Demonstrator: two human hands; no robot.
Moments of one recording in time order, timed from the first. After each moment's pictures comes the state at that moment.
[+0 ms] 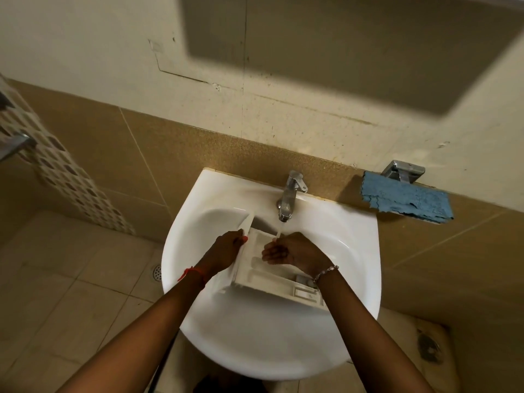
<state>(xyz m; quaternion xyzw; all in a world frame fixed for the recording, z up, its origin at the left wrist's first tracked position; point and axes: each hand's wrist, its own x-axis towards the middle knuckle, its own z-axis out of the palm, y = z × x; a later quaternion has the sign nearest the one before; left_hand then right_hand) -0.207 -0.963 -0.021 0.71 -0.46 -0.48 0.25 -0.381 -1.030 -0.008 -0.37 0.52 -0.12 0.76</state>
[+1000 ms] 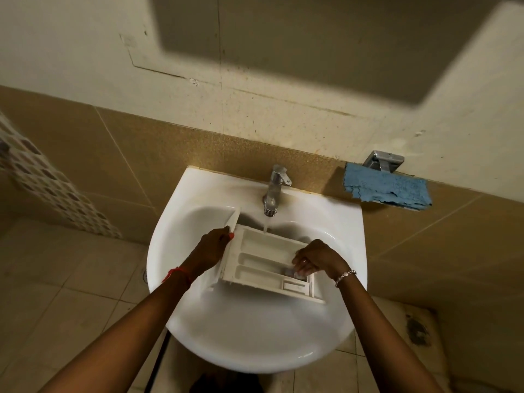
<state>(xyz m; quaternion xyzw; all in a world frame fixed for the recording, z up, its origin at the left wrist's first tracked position) -0.210 -0.959 -0.009 0.70 -0.44 -0.50 0.26 -0.455 -1.036 -0.027 -0.48 0.65 -0.02 0.59</state>
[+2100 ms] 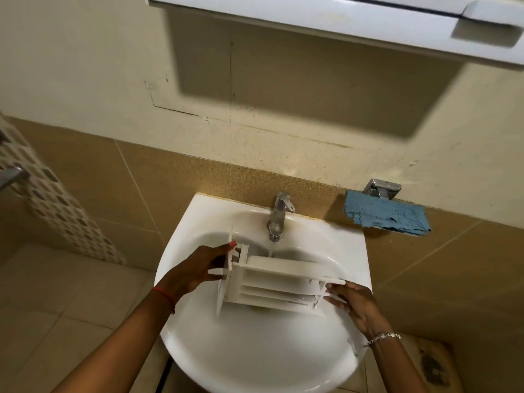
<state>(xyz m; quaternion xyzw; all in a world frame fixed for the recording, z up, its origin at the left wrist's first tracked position) -0.184 -0.958 0.022 0.60 -0.29 -0.64 0.37 -0.511 -0.998 -0.022 -0.25 0.62 -0.36 0.65</state>
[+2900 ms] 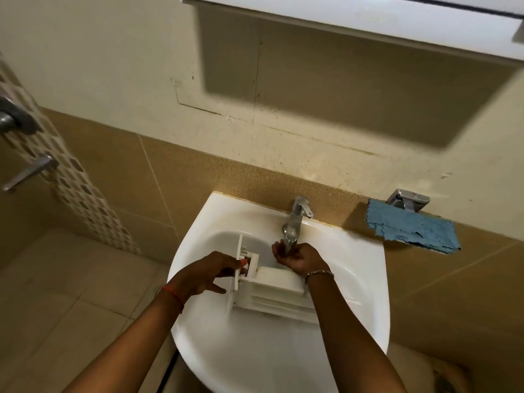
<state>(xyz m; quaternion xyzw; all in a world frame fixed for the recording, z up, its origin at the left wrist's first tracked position) -0.177 -0.953 0.023 0.64 -0.27 -0.66 0.28 -0.366 -1.070 -0.010 0.00 0.53 -0.30 0.79</state>
